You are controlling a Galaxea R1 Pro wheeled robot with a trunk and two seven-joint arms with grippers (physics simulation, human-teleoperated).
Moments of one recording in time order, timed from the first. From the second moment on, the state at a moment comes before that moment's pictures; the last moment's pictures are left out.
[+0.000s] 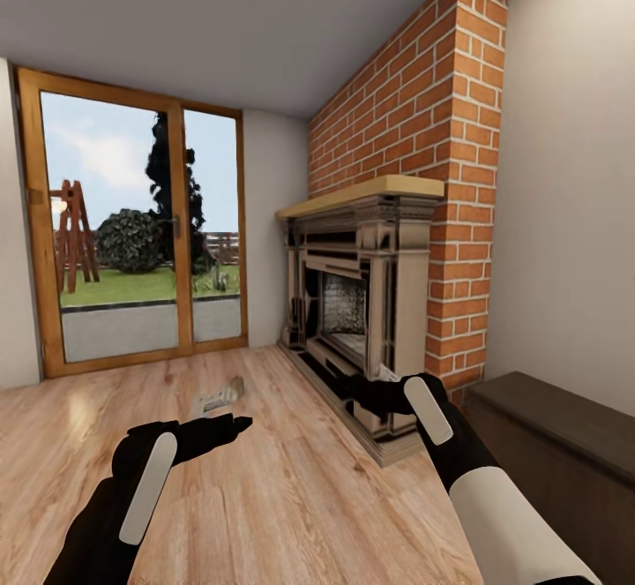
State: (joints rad) left arm -0.36 0.00 0.03 -1.44 0.43 0.98 0.08; right arm -0.71 0.07 0.10 -0.89 -0.88 0.83 -0.18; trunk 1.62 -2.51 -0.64
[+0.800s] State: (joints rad) left arm -0.36 0.00 0.03 -1.44 0.43 0.98 0.08; right arm -0.71 0.07 0.09 -0.88 -0.88 0.83 -0.18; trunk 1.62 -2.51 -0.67
